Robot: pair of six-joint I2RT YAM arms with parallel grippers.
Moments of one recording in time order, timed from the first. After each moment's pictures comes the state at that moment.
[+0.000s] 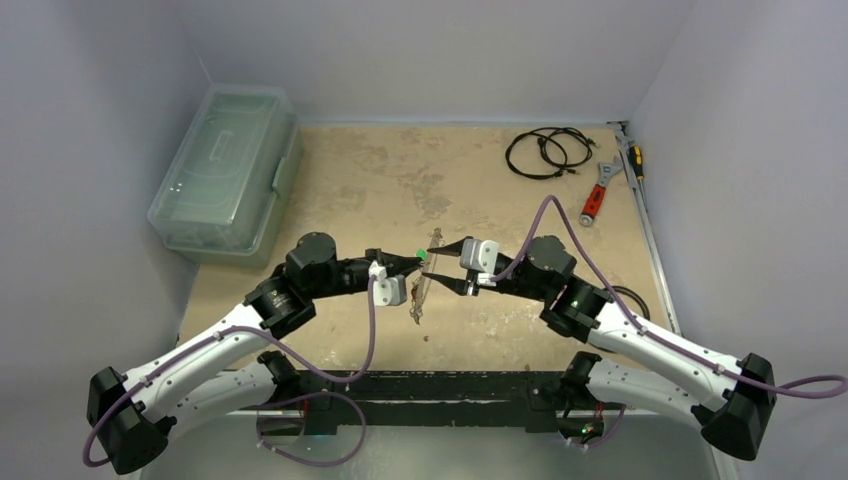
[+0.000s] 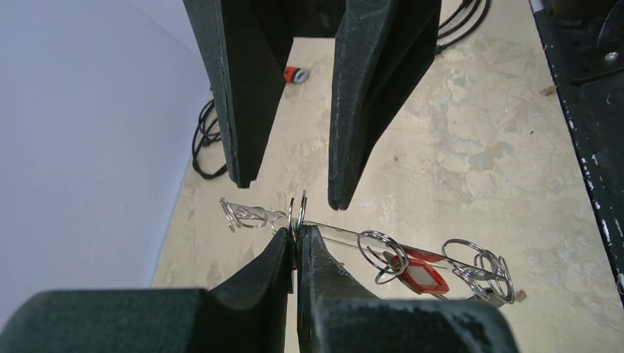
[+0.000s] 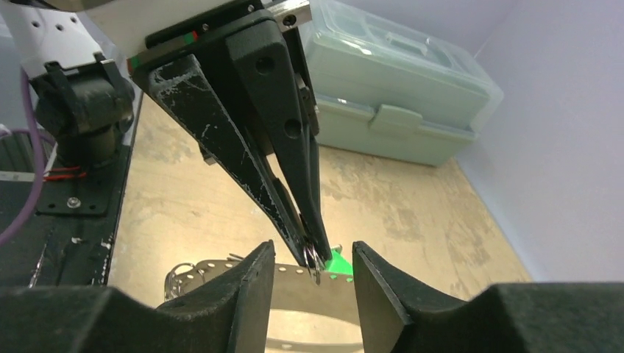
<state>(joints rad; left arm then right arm) -0.80 0.85 0.67 0.04 0.52 0.68 0.90 0.90 0.70 0.21 -0.42 -0.36</state>
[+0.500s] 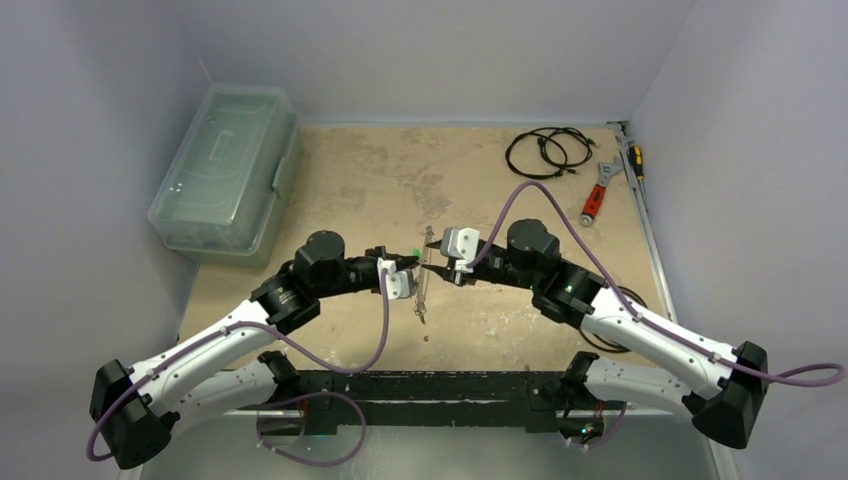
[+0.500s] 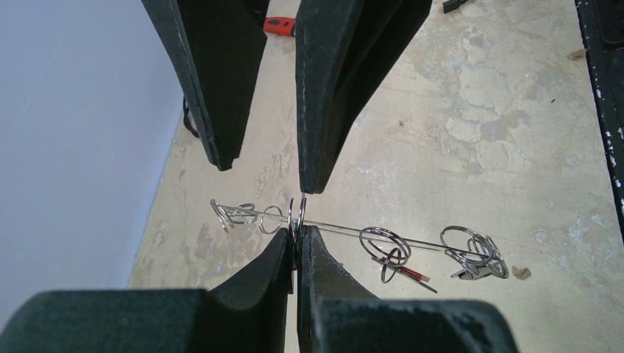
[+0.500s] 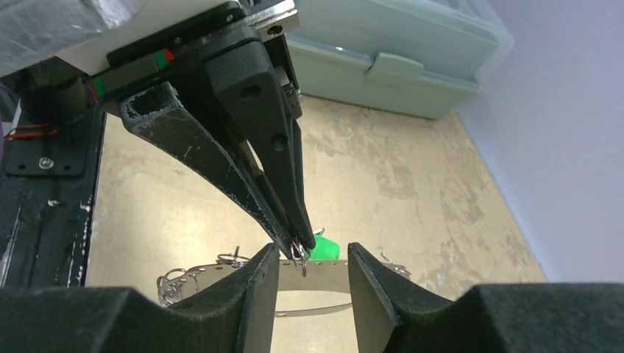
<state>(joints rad) -0.80 0.90 0.68 -0.01 0.43 0.69 0.90 0.98 0.84 -0.03 -0.33 -0.44</state>
